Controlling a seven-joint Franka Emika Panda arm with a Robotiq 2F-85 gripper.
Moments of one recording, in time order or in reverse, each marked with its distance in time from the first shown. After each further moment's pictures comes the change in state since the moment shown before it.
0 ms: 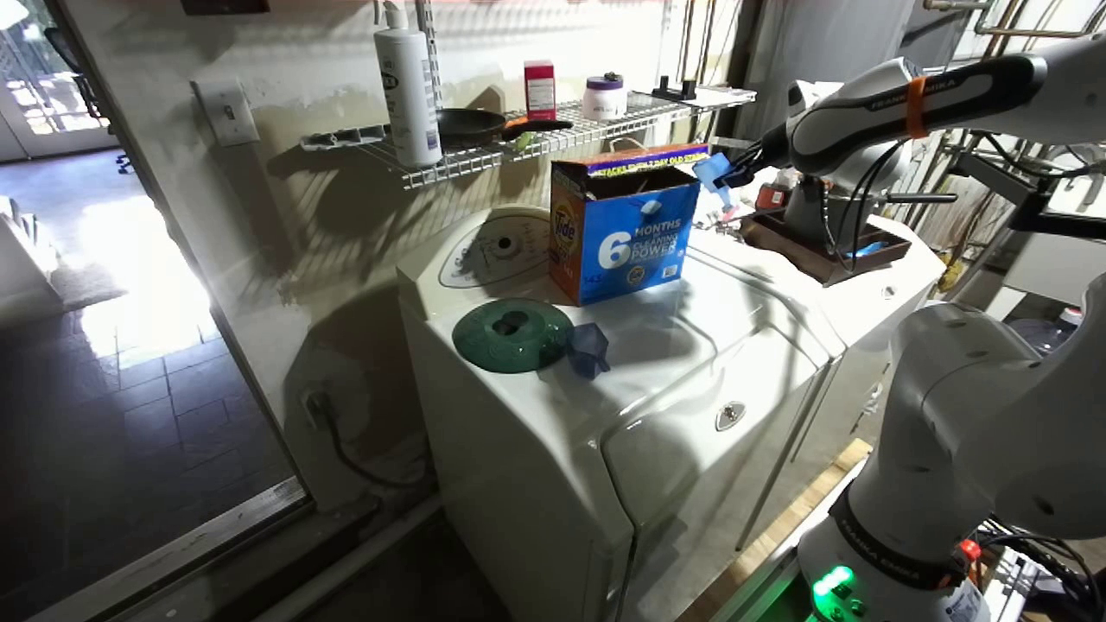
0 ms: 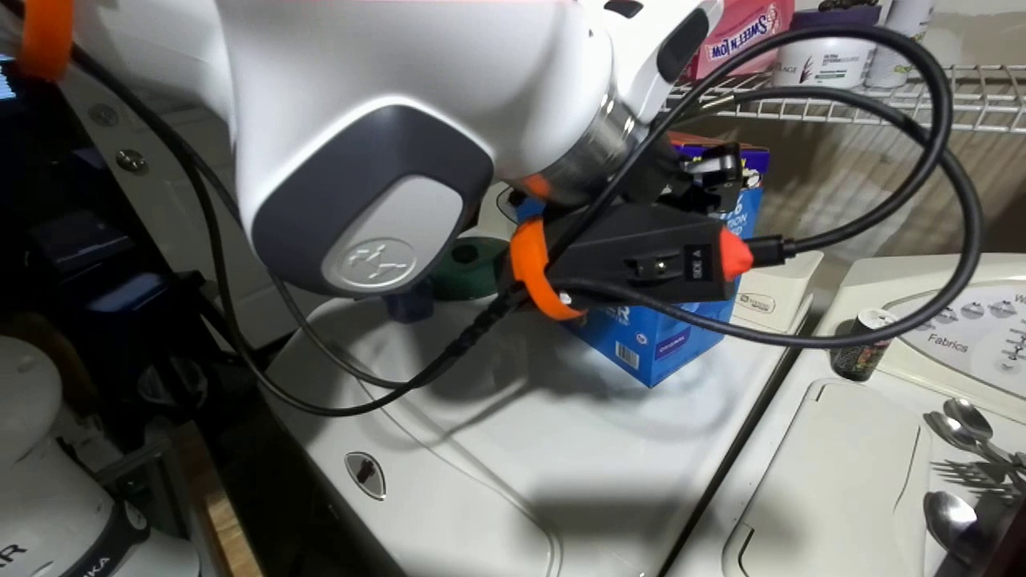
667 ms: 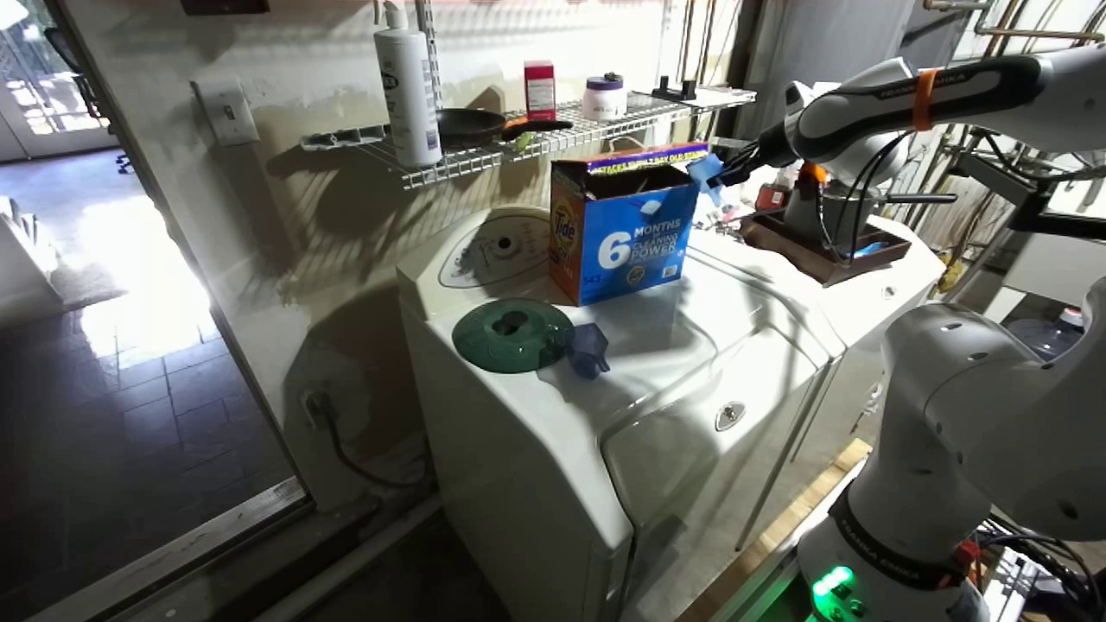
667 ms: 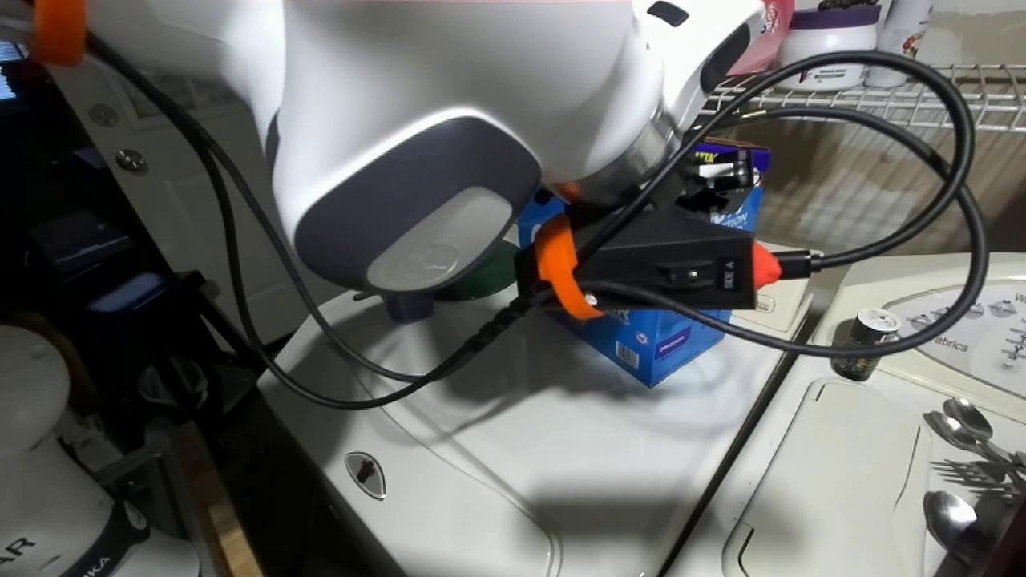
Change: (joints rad) arm 0.102 -0.095 -0.067 0.067 0.029 -0.109 -0.039
